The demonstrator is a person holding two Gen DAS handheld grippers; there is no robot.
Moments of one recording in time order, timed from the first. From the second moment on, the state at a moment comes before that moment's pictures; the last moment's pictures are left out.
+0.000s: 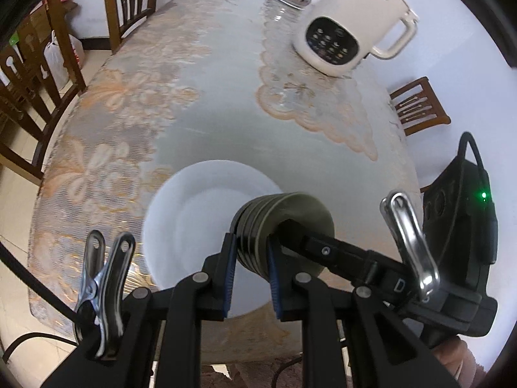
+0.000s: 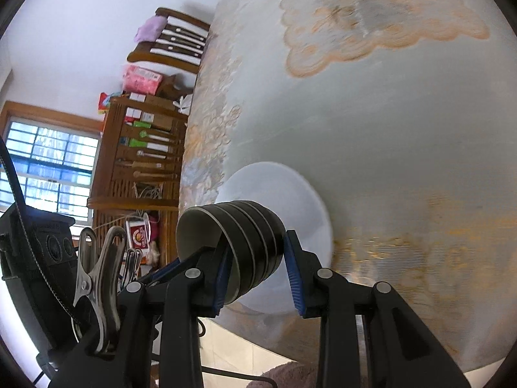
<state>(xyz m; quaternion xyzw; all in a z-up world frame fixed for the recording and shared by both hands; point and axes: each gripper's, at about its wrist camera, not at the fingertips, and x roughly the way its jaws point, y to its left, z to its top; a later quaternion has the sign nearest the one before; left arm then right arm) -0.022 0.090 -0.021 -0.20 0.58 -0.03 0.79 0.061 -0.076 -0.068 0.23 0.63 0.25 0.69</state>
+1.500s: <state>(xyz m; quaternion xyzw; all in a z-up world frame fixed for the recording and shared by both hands) -0.023 0.121 -0.007 -0.16 0.56 -0.08 0.81 0.040 -0.061 -0.034 0.22 0.56 0.23 0.77</state>
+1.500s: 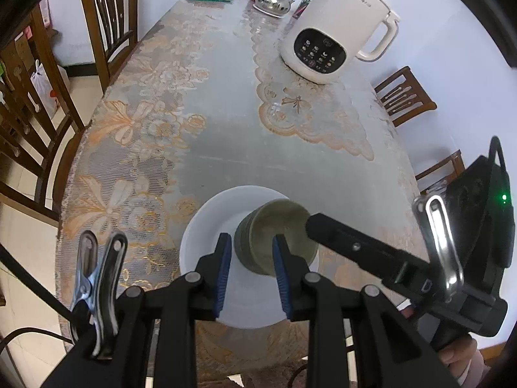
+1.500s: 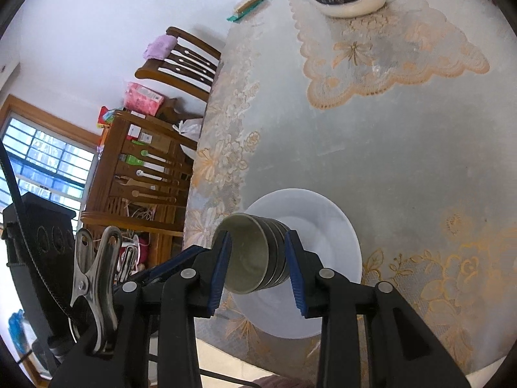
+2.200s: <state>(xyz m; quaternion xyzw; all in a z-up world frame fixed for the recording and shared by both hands) -0.086 0.105 -0.009 -0.07 0.54 -0.04 0.84 -0.037 -0.058 -0.020 0.09 0.52 0.23 0.82</state>
